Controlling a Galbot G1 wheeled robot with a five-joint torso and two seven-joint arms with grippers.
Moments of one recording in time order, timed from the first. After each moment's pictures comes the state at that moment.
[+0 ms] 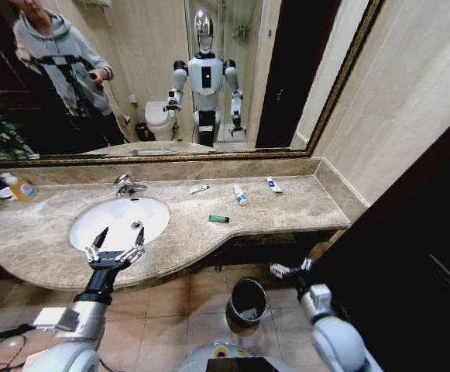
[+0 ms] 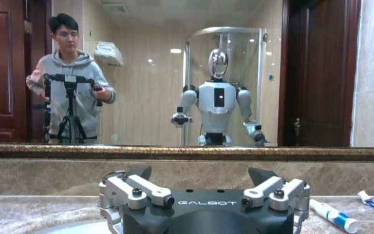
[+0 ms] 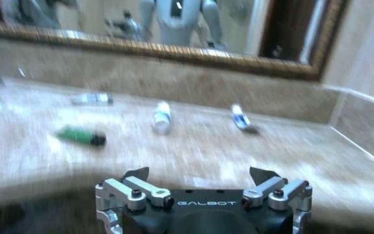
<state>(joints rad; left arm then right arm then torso) 1.84 -1.36 -0.82 -2.47 -0.37 0.04 0.05 -1.57 1.16 0.49 2.18 0.23 -0.24 0.12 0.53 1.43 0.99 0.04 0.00</state>
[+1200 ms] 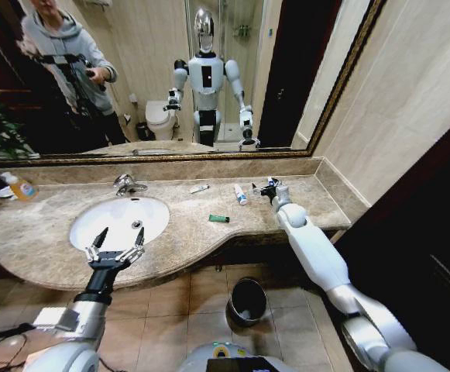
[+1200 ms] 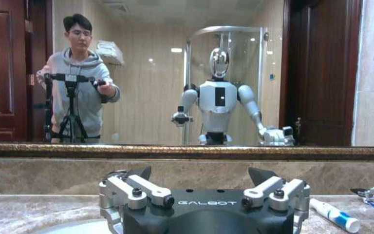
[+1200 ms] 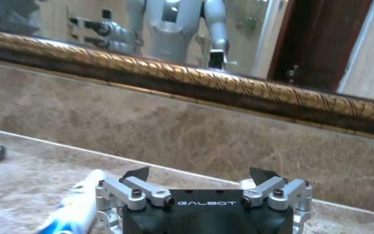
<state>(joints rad) 1.84 -1.36 -0.82 -2.47 -0.37 0.04 0.05 -0.51 1.20 0.18 1.24 0.29 -0.25 0.03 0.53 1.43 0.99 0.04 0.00</state>
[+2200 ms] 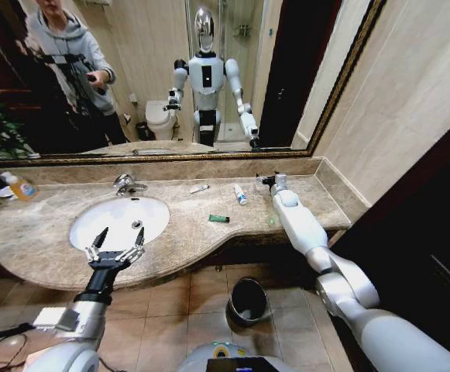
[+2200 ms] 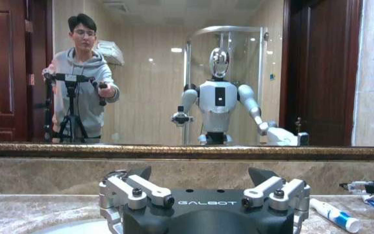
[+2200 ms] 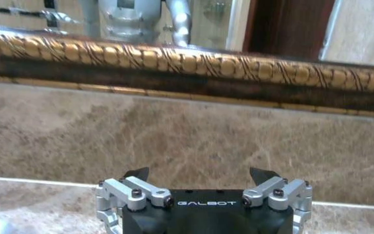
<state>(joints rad) 1.84 -1.36 -0.82 -2.47 -0.37 0.04 0.05 -0.21 1.35 0.21 0.69 0.27 -0.07 0.01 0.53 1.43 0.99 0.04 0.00</state>
